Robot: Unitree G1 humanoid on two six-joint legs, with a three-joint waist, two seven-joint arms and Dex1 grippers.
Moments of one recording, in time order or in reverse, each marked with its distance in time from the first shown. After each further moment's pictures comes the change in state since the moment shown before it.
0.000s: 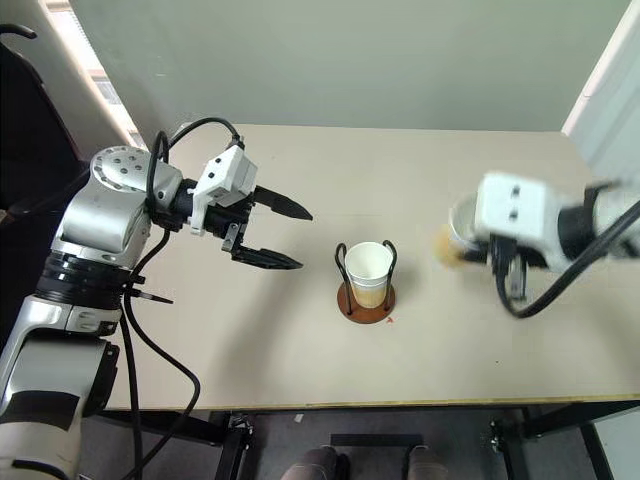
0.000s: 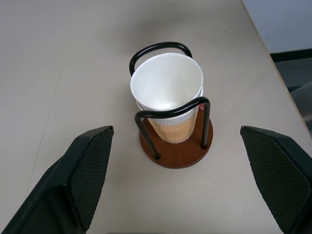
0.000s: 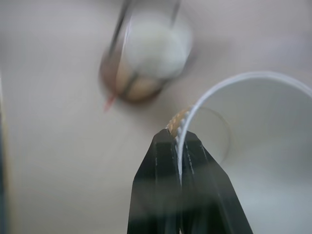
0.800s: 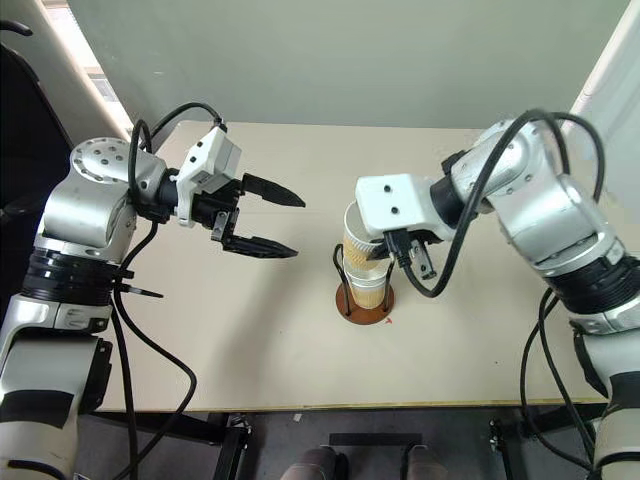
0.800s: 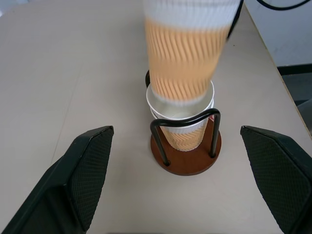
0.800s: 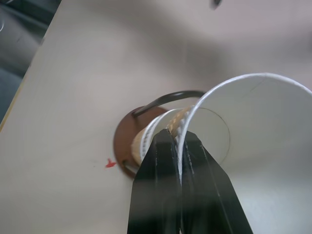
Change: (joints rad) left arm -0.015 0.011 0.039 -0.014 -0.016 0.036 0.021; right arm -0.200 0.434 0.379 0.302 -0.332 -0.293 0.210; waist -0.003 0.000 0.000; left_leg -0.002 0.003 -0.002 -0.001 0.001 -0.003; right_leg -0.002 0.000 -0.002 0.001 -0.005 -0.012
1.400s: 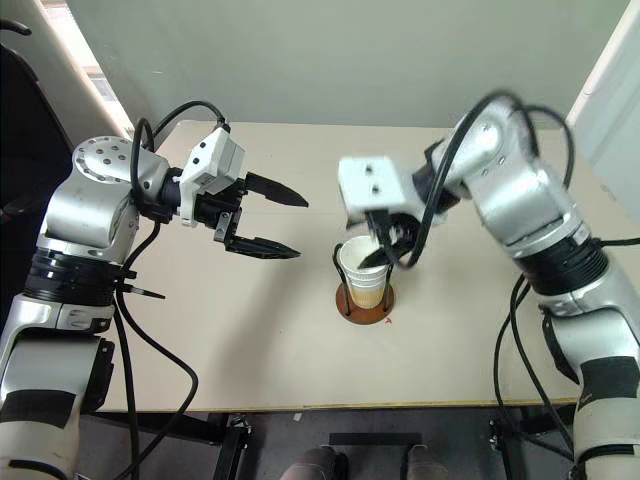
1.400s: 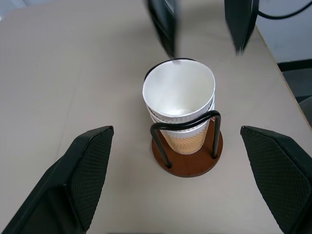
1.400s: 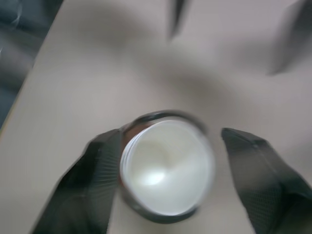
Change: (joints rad) left arm 0.000 -0.009 0.000 -0.009 0.014 -0.023 0.003; right arm -0.141 0.117 -0.132 0.136 0.018 0.151 0.025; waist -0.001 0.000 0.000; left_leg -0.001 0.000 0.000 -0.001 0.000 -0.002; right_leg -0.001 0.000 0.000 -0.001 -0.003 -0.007
